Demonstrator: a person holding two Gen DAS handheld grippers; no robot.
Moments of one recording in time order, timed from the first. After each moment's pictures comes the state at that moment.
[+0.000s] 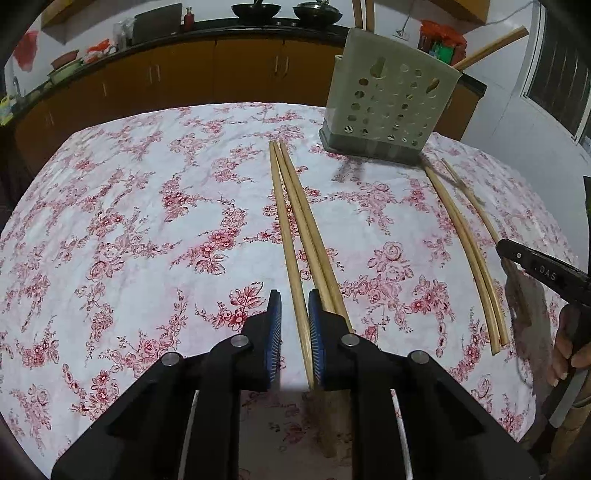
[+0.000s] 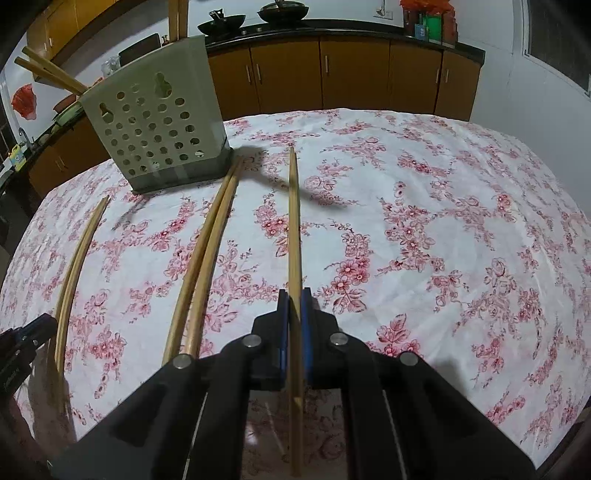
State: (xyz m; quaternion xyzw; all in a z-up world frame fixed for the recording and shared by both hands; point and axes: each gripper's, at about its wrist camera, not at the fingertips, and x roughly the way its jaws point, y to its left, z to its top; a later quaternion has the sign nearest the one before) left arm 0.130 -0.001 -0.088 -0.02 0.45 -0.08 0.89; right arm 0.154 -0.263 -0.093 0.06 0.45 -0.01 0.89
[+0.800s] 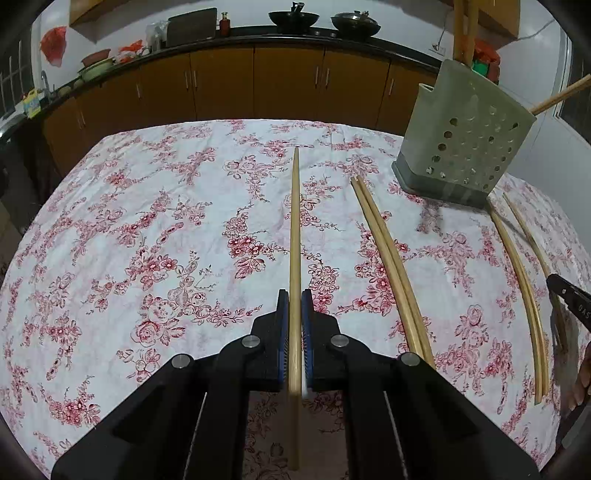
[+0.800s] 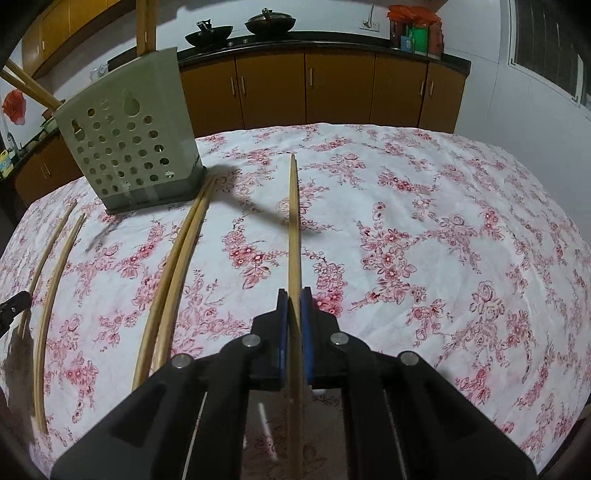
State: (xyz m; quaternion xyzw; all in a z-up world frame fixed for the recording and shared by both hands) left arm 0.177 0.042 -0.090 -0.03 0.43 -0.02 0.90; right arm 0.171 -0.278 -0.097 0.05 0.42 -0.04 0.90
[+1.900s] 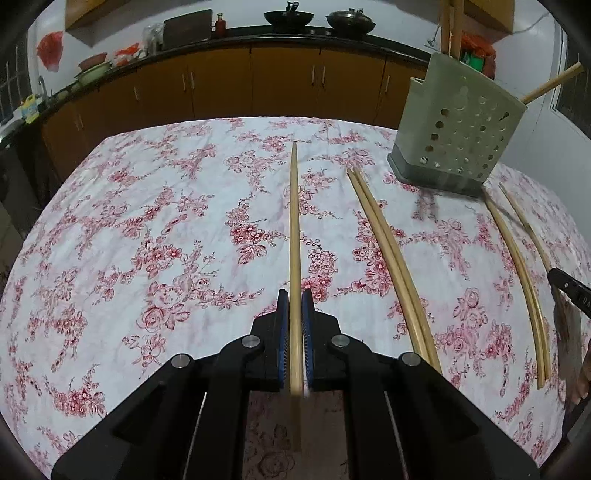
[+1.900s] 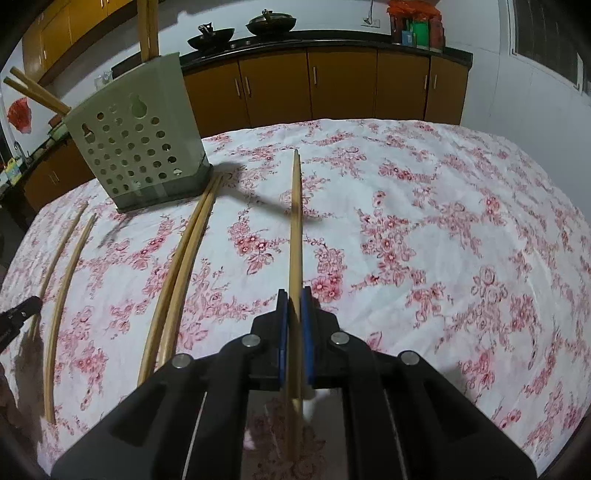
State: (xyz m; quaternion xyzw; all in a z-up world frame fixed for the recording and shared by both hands) left arm 0.164 0.041 -0.092 -0.02 0.43 -0.02 0.90; right arm 0.158 -0.282 -0.096 0.08 0.42 -0.03 0.90
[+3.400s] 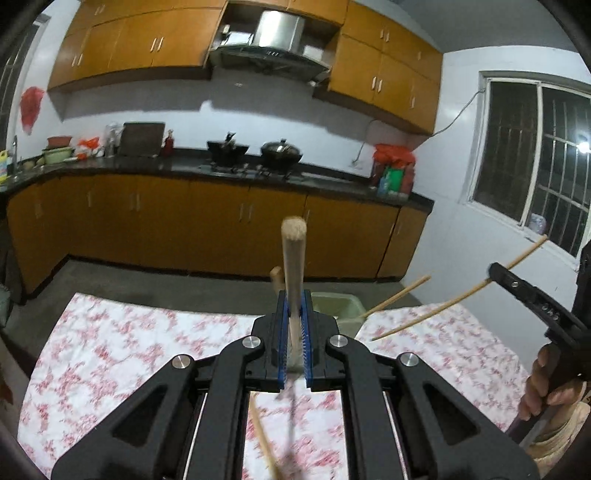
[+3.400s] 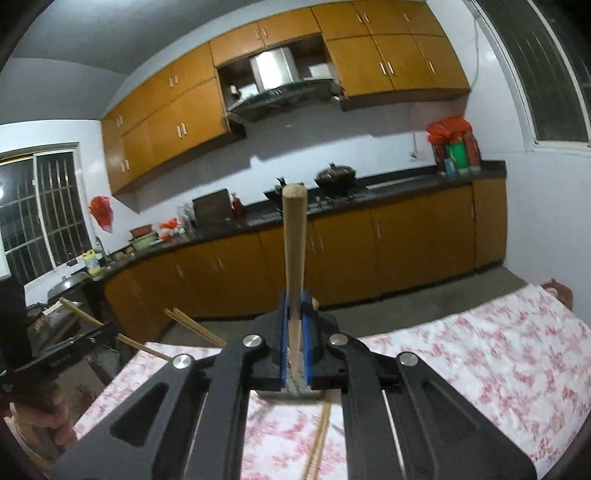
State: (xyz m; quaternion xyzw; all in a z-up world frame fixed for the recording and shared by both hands) left arm 0.131 0.005 0.134 -0.07 0.20 -0.15 0.97; right arm 0.109 -0.270 0.152 0.11 0.13 0.09 0.98
